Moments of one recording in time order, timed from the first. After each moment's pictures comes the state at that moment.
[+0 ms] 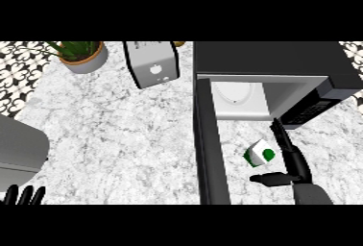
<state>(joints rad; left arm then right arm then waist) 0.76 0.07 -0.17 -2.29 0.06 -0.08 -0.33 -0.27 -0.18 -0.13 -0.58 0.15 0.10 -0.94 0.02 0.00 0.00</state>
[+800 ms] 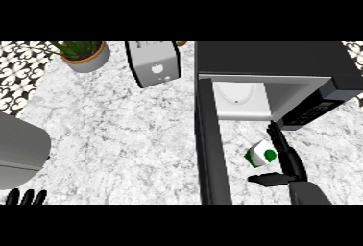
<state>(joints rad) 0.78 0.07 -0.17 -2.27 0.07 -0.11 -0.37 -0.39 -0.19 -0.18 -0.30 0.14 0.13 -1.04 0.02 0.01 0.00</state>
